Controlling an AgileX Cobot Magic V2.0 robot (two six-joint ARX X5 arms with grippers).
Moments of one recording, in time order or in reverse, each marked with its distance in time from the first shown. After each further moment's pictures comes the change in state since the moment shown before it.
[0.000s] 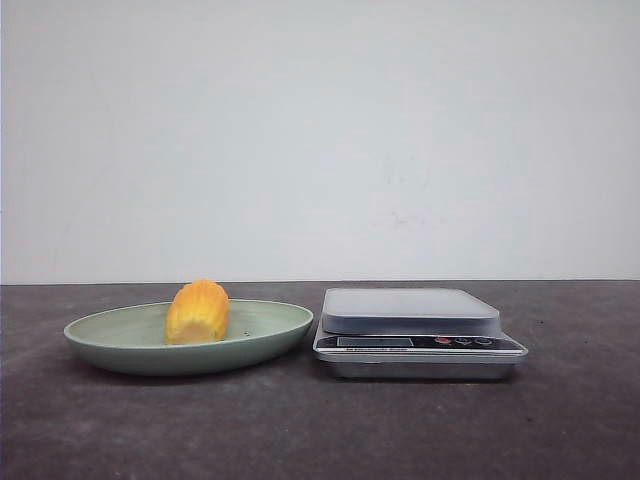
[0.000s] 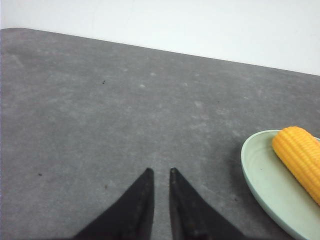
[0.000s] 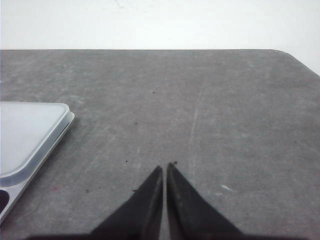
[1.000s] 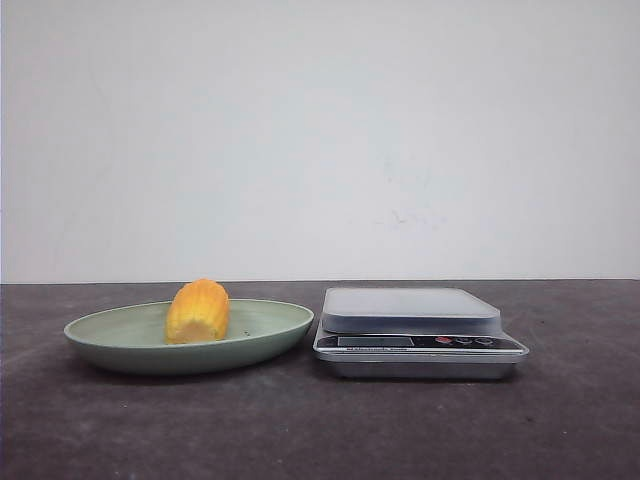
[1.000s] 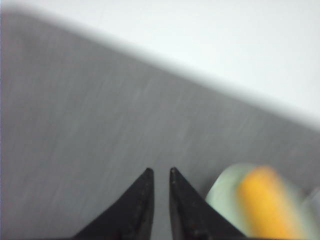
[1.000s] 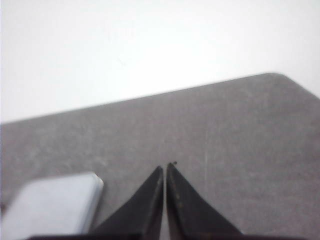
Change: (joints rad) left arm 0.000 0.135 0.305 -0.050 -0.002 -0.205; right arm 0.000 0.147 0.350 -0.138 0.014 0.212
